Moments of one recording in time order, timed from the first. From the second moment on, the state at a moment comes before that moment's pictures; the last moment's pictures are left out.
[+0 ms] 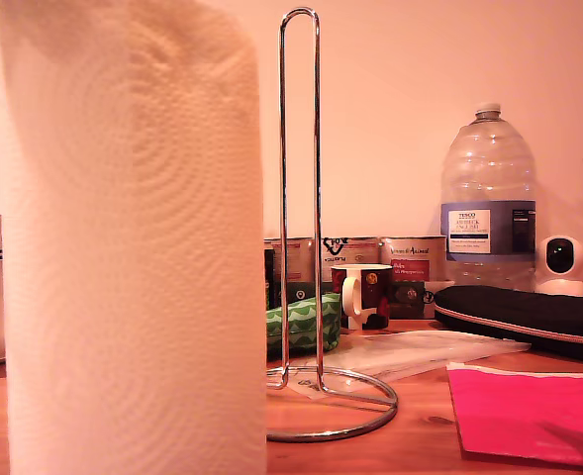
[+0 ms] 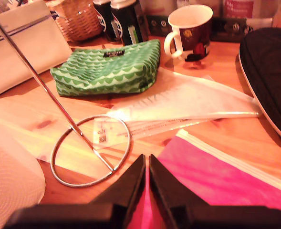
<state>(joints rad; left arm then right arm) -0.80 0.78 0.79 -0.73 0.46 0.57 0.28 0.51 0.38 -0.35 -0.26 0.08</state>
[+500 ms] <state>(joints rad) -0.91 0.80 0.81 -0.69 0.30 0.58 0.28 0.51 0.38 -0.35 -0.26 0.08</state>
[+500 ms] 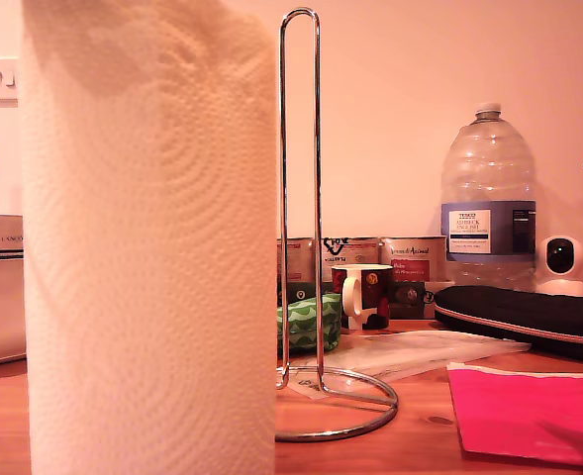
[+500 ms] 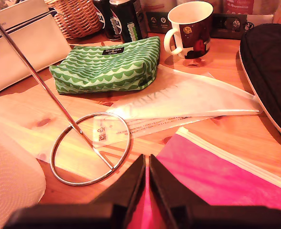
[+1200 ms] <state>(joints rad) -0.97 0.99 1.14 -1.11 0.18 0.56 0.28 0.51 0.38 -0.35 -0.26 0.08</state>
